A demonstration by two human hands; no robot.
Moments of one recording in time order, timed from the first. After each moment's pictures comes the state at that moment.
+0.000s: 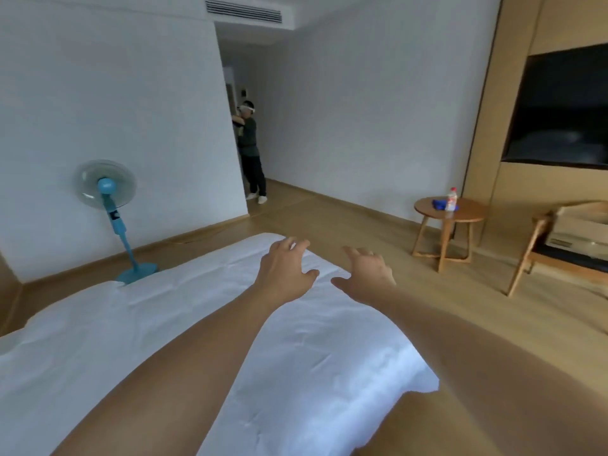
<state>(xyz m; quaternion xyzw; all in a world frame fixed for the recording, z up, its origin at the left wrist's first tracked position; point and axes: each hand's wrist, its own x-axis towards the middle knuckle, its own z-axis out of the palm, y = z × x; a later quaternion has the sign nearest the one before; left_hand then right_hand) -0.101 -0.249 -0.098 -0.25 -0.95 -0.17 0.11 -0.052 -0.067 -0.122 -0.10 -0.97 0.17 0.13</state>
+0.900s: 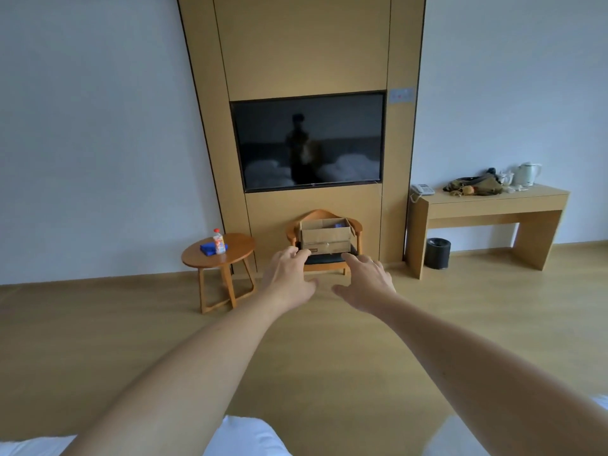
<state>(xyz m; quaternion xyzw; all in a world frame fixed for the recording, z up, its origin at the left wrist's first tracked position) -0.268 0.321 -0.086 -0.64 -0.73 -0.22 0.01 -0.099 0.383 -0.105 -0.53 -0.82 0.11 0.20</state>
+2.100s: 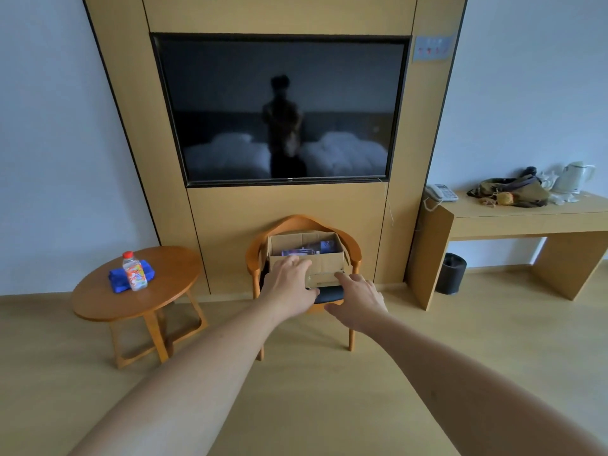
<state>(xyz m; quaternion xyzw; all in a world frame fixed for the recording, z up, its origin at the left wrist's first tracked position) -0.450 1.035 -0.183 -0.67 -0.70 -0.22 -0.05 -0.282 1.072 -0.201 -0.55 -0.81 0.14 0.13</state>
